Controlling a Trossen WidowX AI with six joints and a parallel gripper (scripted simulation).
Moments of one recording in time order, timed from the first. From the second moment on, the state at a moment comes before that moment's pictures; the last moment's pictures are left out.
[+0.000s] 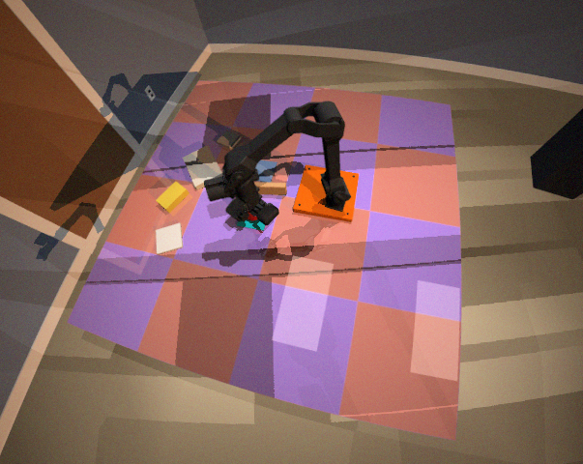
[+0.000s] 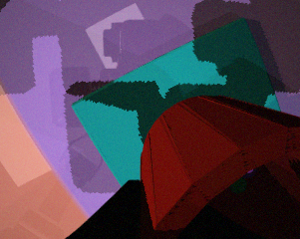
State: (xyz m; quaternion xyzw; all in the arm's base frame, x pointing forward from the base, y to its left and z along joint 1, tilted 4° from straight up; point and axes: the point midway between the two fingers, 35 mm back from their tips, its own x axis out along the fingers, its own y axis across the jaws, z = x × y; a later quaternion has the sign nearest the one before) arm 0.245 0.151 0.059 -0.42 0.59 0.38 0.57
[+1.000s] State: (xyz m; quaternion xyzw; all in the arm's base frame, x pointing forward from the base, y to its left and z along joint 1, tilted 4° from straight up) arm 0.244 0.151 0.050 -0.42 0.59 0.38 0.57
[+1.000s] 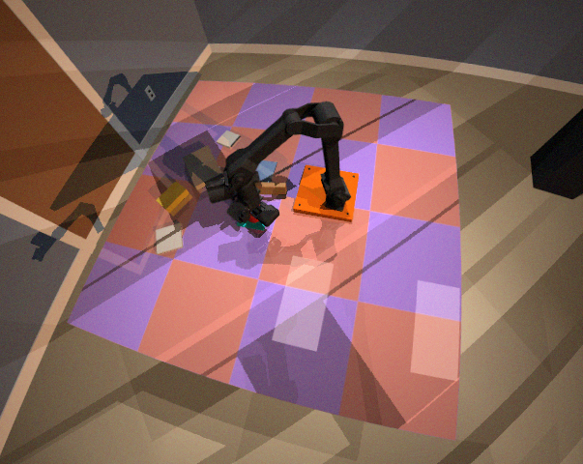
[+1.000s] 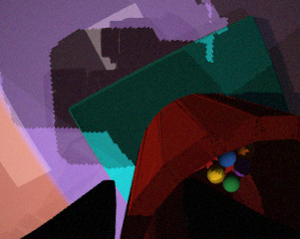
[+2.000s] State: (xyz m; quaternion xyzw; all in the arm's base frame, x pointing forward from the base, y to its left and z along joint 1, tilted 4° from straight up) arm 0.245 0.152 0.083 -0.42 0.59 0.38 0.57
